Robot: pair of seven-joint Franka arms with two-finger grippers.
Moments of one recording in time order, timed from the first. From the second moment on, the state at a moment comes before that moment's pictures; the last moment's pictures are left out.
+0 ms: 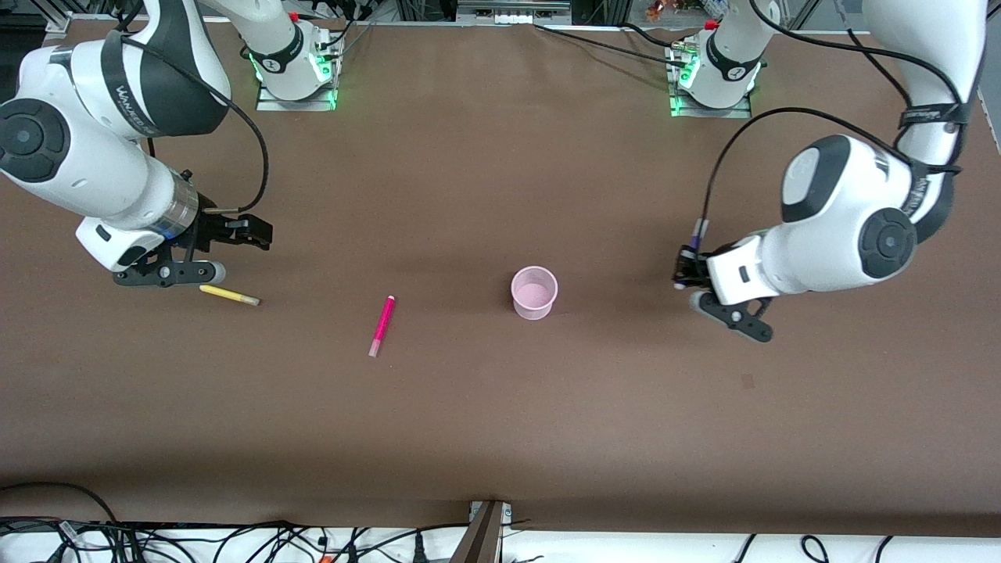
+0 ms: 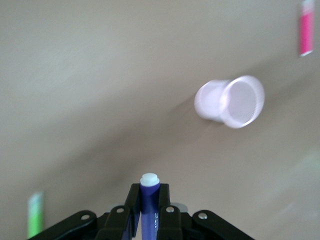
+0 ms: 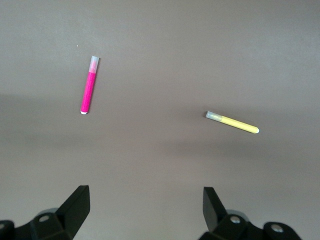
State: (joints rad) left arm 0.21 0.46 -0.57 -1.58 -0.14 1.90 0.15; right arm 0.38 0.22 -0.20 -1.63 0.04 1.73 0.13
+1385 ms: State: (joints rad) left arm 0.01 0.69 -0.71 -1.76 -0.14 2.86 0.56; right arm 0.38 0.33 -0.20 -1.63 0.24 1.73 0.24
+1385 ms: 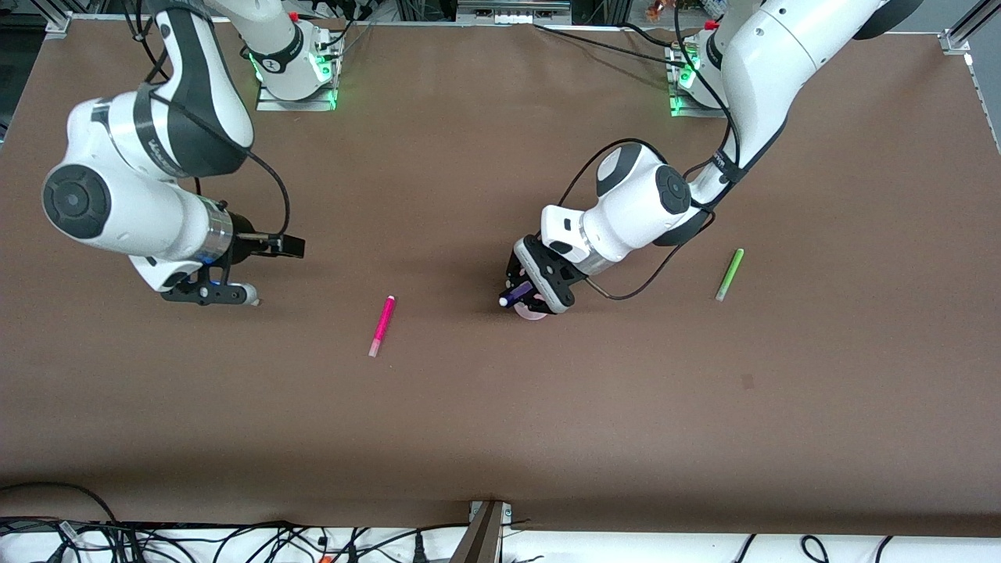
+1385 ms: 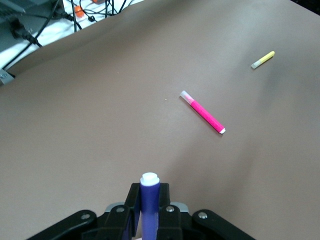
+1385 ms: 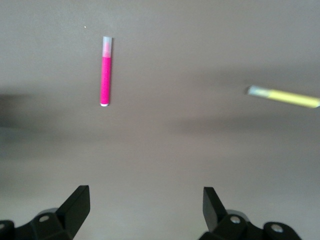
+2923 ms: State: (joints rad) left arm 0.00 0.66 -0.74 -1.72 -0.12 2.70 0.41; right arm 0.50 0.69 -0.19 -1.64 0.54 2.11 0.54
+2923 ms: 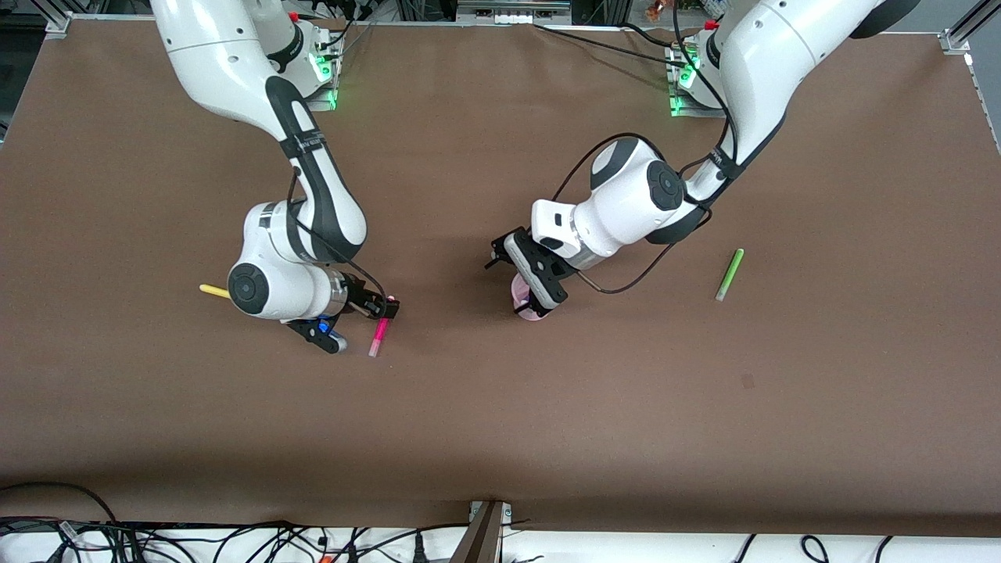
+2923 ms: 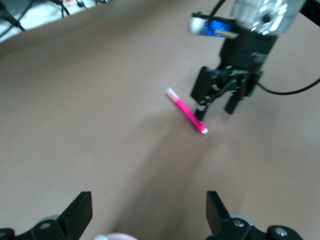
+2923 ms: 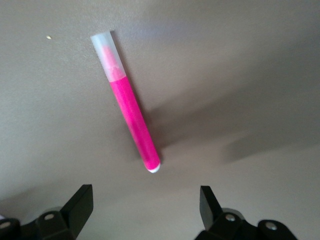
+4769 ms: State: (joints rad) left arm 0.43 0.26 -0.67 -1.32 0.24 1.39 -0.04; right arm 0.54 0.72 -0.19 -1.54 0.61 2.03 0.68
